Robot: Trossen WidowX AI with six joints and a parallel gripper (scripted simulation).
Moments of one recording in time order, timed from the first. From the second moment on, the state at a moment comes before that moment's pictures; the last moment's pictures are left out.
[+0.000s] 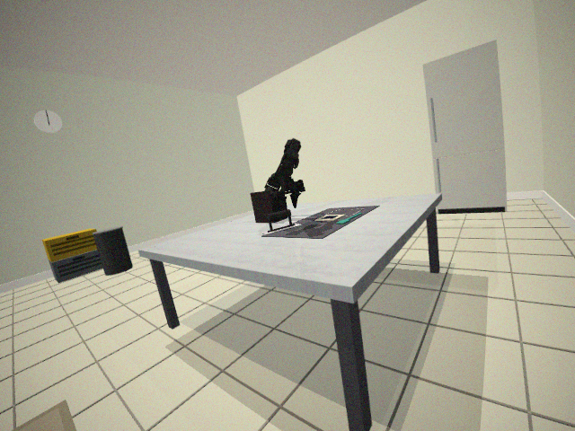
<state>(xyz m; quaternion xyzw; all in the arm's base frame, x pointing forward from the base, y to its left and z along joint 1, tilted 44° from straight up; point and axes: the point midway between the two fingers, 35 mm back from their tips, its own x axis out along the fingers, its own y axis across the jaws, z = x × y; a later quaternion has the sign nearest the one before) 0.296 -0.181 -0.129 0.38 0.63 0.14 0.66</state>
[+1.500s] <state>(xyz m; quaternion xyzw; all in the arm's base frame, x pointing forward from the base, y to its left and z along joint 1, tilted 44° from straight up) 0.233 -0.186 -0.130 0.73 0.55 -0.34 0.20</state>
